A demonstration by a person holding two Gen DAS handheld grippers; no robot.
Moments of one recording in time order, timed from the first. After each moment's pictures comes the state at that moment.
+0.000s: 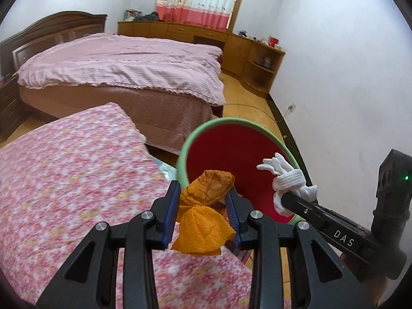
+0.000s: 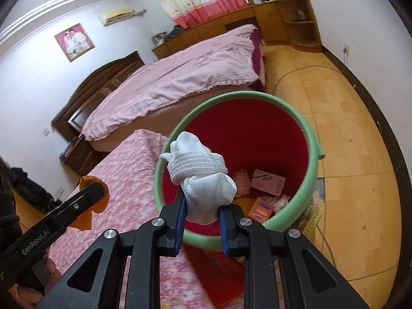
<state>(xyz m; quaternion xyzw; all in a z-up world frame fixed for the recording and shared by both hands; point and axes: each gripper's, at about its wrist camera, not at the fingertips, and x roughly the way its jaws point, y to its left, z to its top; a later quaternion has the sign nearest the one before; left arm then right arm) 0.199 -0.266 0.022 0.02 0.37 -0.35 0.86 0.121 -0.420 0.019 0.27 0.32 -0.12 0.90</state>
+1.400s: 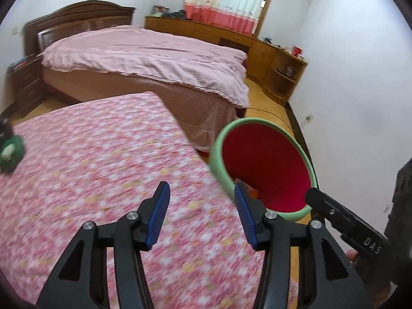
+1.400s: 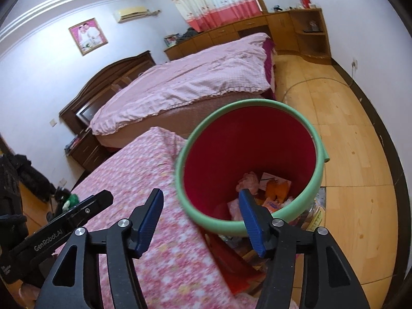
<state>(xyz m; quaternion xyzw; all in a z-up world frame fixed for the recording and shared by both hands) 0.181 -0.192 0.032 -0.03 0.38 -0.28 0.88 0.104 -0.372 0.048 0.23 0.31 -0.09 0.92</state>
